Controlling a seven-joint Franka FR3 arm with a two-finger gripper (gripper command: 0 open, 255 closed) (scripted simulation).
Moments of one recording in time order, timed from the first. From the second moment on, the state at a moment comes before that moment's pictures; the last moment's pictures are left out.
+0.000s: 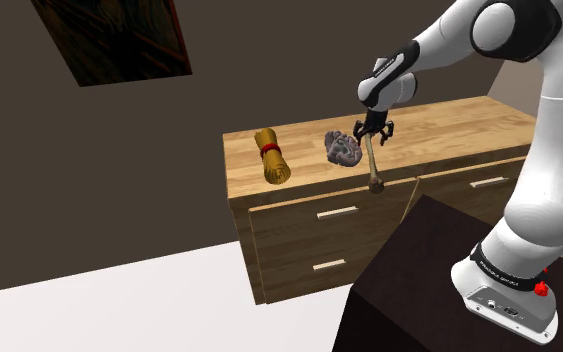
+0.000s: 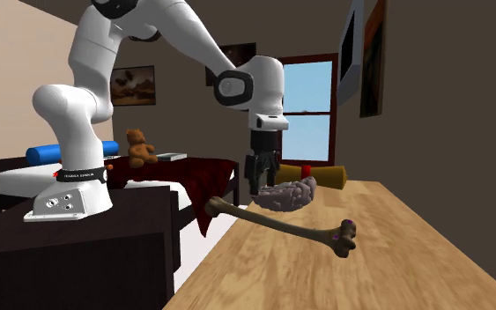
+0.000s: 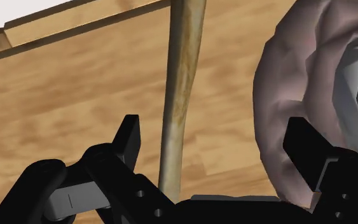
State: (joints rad) arm -0.28 0.37 -0.24 -2.07 0.16 2.38 0.24
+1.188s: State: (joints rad) arm -0.34 0.57 -0.23 -1.96 0.22 2.47 0.24
